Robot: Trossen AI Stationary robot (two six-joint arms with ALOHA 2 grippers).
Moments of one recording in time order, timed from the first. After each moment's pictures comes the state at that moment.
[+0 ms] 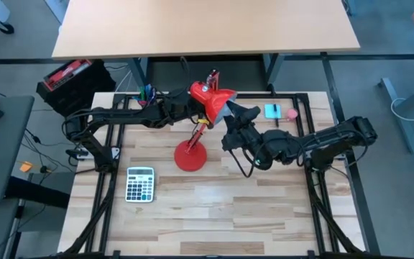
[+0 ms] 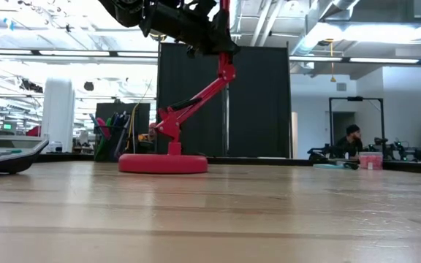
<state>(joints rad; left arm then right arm) 0.30 1.62 1.18 0.37 -0.16 0.12 0.22 1.49 1.22 0.53 1.17 -1.58</state>
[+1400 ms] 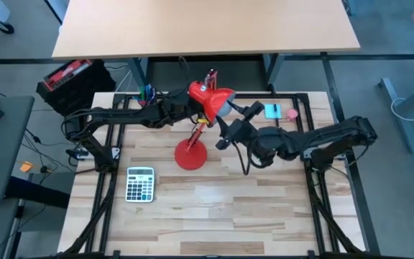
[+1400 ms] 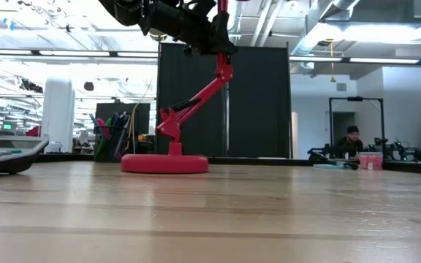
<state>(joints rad) 0.30 1.62 1.18 0.36 -0.22 0.17 0.23 1.49 1.35 0.19 1.10 -0.58</state>
